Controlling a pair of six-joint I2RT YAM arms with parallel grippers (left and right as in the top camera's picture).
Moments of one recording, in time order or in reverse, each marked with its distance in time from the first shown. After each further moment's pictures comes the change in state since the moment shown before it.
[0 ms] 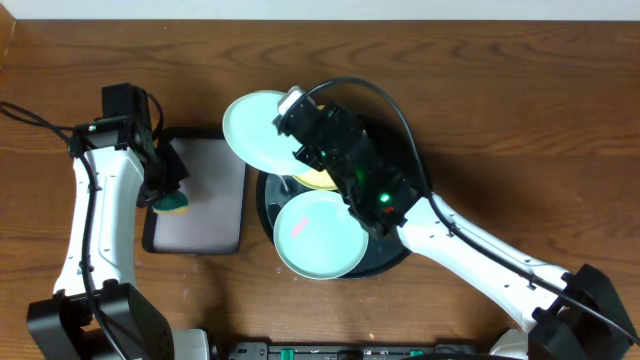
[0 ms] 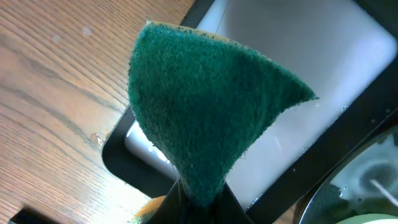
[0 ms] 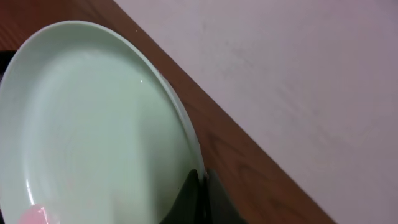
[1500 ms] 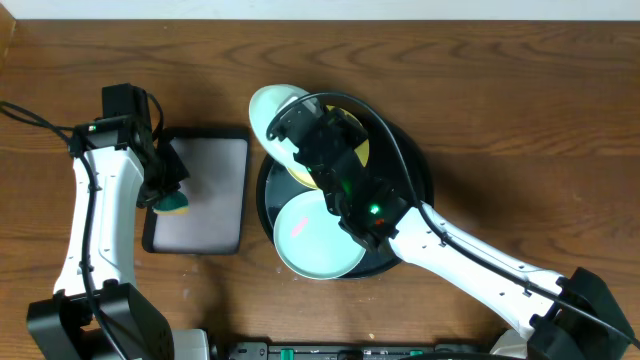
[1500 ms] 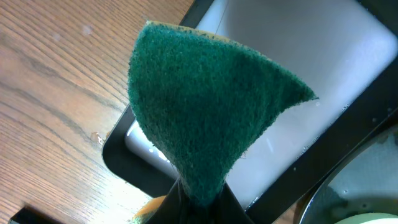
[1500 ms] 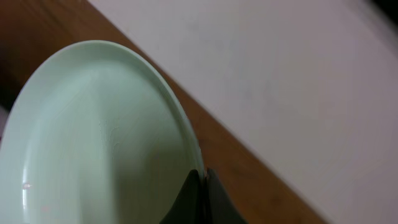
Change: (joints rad) left arm 0.000 0.000 0.000 -0.004 0.000 0.000; right arm 0.064 0.000 0.000 -0.039 0.280 0.031
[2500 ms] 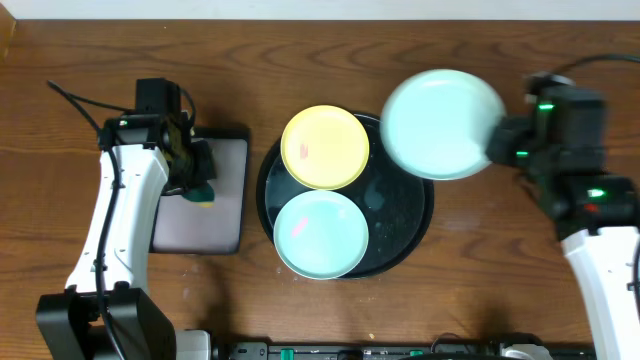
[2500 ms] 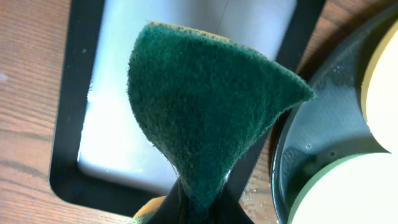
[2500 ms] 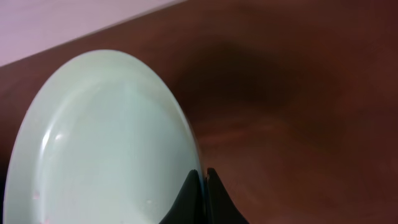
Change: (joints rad) left arm -0.138 0.000 0.000 0.038 0.094 0.172; right arm -0.891 -0.412 0.002 -0.786 -0.635 0.698
